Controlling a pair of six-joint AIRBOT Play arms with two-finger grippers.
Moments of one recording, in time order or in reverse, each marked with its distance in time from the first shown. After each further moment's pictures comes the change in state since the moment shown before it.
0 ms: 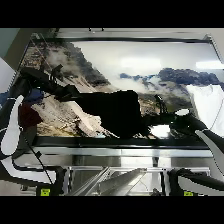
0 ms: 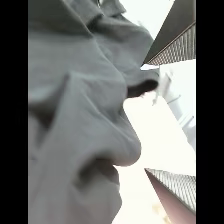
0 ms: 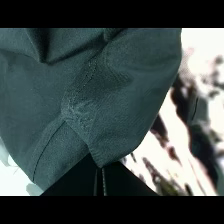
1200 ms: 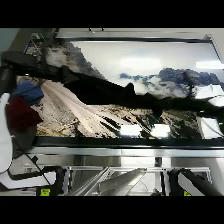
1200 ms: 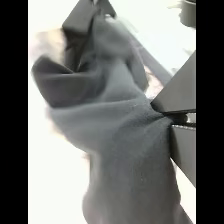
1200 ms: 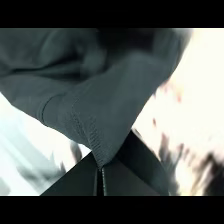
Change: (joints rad) left arm -0.006 0.205 0.201 -0.208 -0.005 0.006; right arm -0.265 0.327 0.303 -0.083 0.275 0.065
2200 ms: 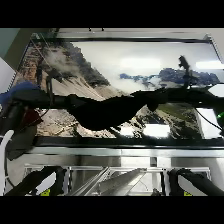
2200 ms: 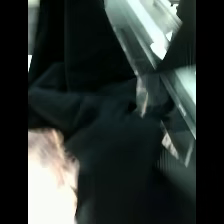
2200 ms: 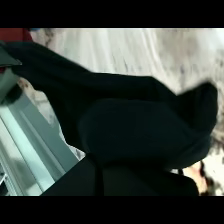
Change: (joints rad) left arm -0.102 0.255 -0.659 0.039 -0.297 -0.016; right arm 0.179 -0.144 0.072 0.058 0.002 -0.014
